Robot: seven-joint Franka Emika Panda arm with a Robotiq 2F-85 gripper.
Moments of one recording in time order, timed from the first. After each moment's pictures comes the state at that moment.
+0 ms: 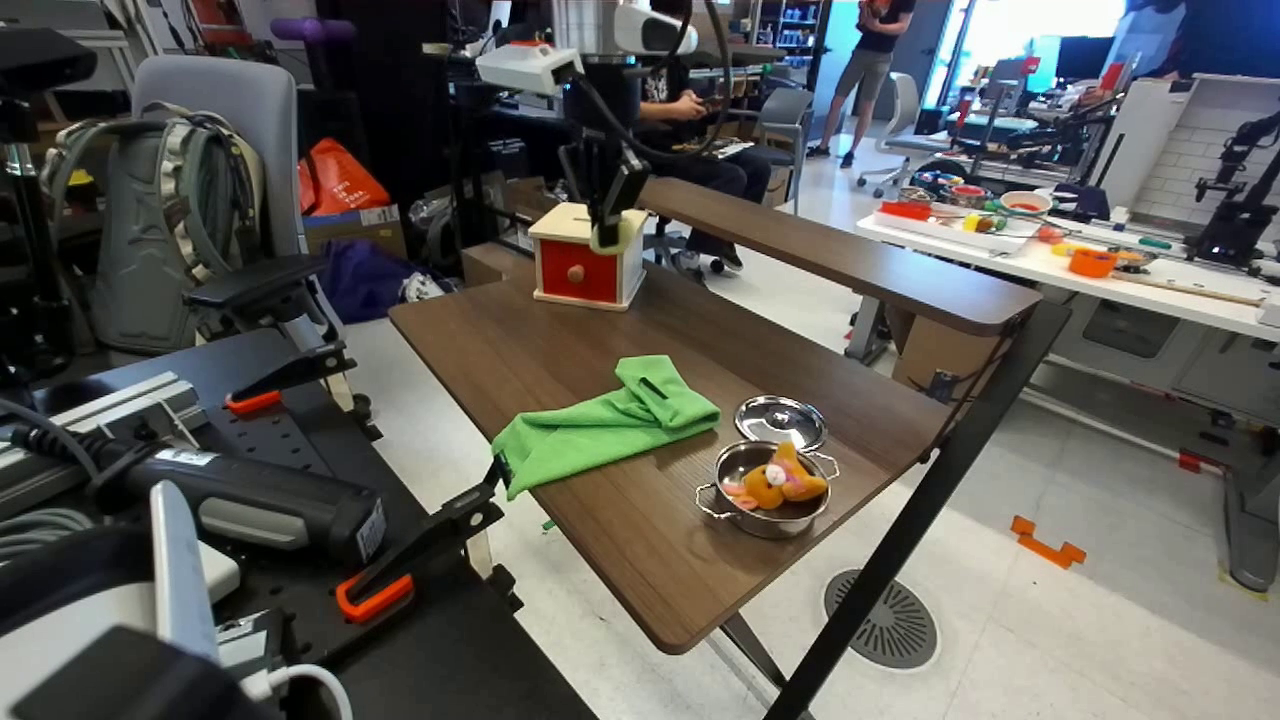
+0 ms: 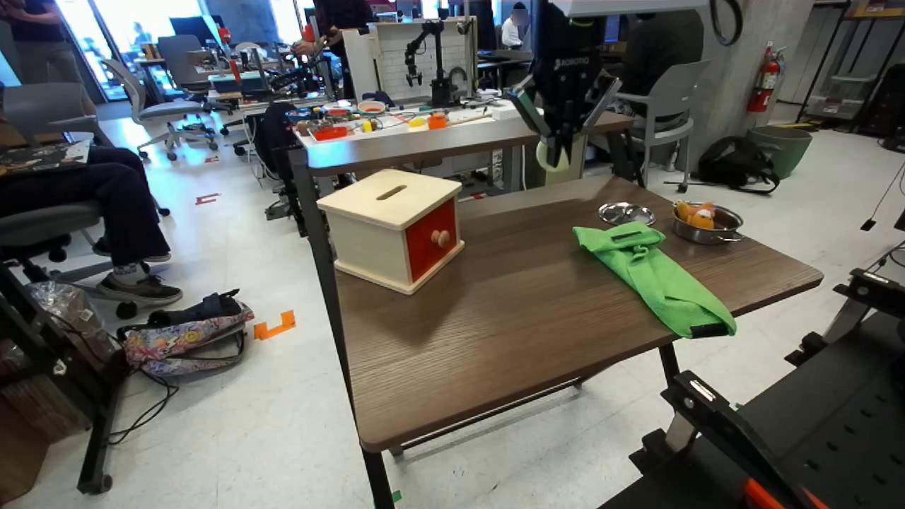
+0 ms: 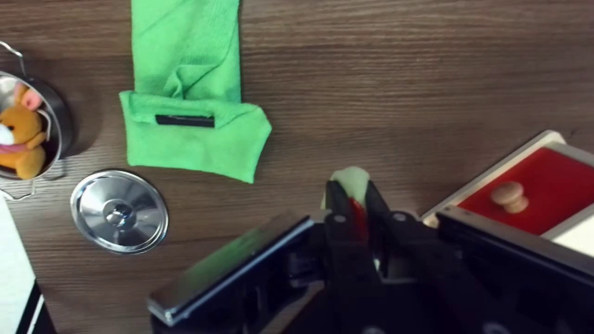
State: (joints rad) arm 0.13 0.48 -0.03 -1.93 -0.05 2.43 0.26
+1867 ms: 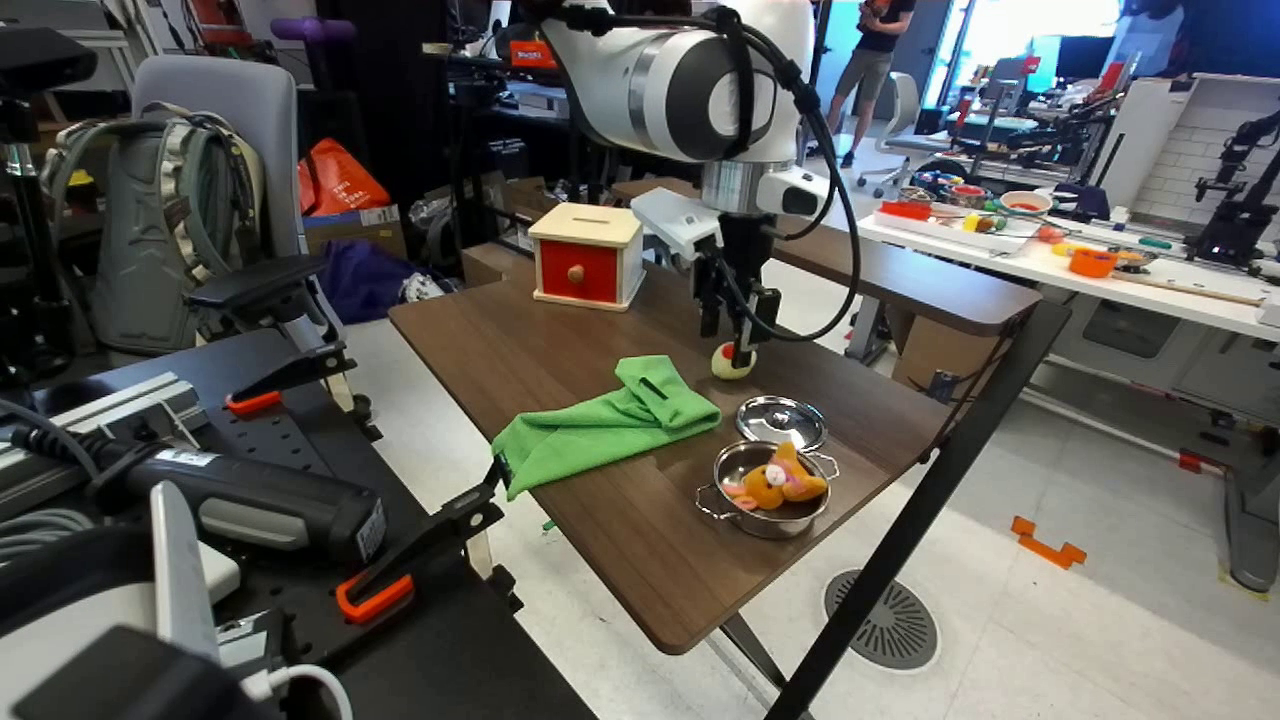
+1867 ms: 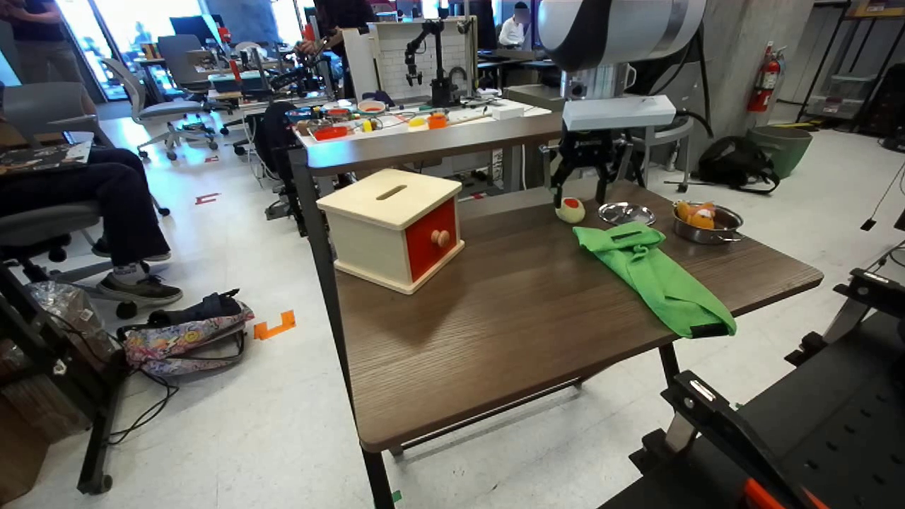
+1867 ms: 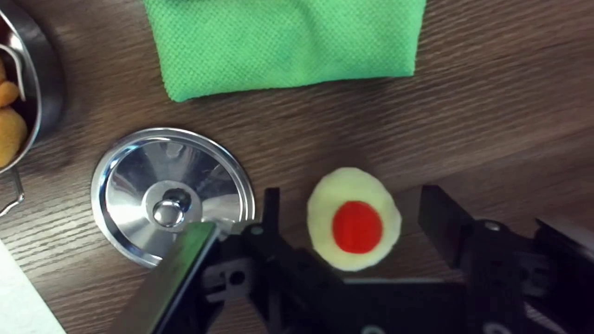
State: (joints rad) arm -0.01 0.94 -0.08 -1.47 0.04 2.42 0.28
